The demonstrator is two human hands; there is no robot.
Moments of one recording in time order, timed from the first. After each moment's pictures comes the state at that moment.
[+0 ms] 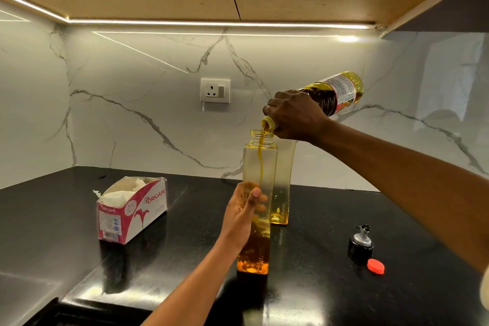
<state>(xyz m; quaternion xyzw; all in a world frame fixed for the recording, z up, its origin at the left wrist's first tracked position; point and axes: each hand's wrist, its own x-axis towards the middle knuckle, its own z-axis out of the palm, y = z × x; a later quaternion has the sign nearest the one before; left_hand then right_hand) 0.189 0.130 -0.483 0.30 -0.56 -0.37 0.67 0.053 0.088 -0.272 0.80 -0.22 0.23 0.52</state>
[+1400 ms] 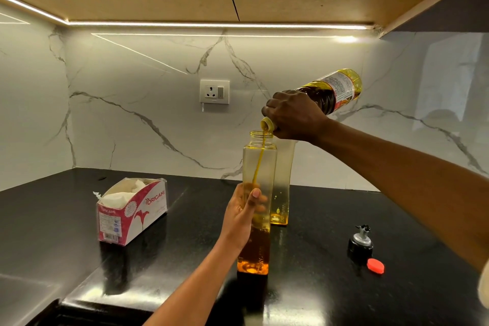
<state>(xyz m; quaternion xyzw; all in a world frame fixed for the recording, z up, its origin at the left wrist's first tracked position) 0.188 0.128 -0.483 0.31 -0.58 -0.34 0.68 0.053 0.092 -0.269 0.80 -0.23 0.20 0.51</state>
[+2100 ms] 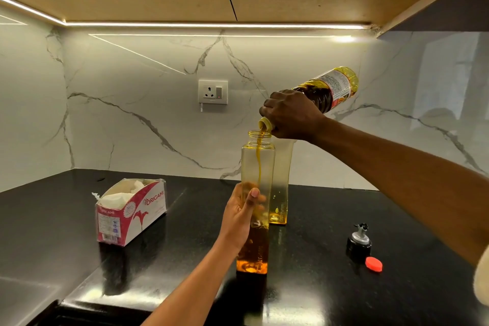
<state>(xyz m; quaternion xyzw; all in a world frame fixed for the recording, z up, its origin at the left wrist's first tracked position) 0.188 0.130 -0.482 0.30 -0.58 -0.34 0.68 0.054 0.094 -0.267 0.81 -0.24 0.18 0.50</state>
